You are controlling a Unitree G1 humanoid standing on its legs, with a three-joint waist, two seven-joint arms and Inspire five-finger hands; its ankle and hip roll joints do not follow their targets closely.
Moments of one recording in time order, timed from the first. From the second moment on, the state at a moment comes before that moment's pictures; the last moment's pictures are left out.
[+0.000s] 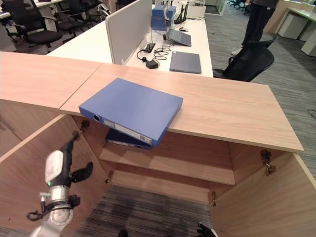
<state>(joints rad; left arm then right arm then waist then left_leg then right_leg) 0.14 0.53 -0.08 0.08 0.58 -0.11 0.65 0.12 -0.27 0.22 1.05 0.25 -0.12 -0.07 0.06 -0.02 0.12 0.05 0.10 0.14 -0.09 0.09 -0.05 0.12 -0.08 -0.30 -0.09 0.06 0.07</state>
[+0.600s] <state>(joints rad) 0.04 0.81 -0.15 -0.06 0.83 -0.20 0.57 0.12 -0.29 0.22 1.06 0.25 -0.14 -0.02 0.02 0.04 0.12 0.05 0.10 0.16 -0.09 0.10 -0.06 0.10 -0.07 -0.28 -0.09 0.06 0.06</state>
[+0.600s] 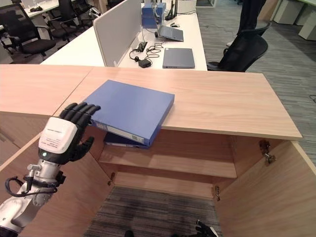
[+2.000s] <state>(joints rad) -0.14 0.81 -0.32 0.00 0.81 -0.24 0.42 0.12 -0.29 0.21 1.08 0.28 -0.14 -0.01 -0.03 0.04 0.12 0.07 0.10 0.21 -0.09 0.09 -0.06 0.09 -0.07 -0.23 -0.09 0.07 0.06</state>
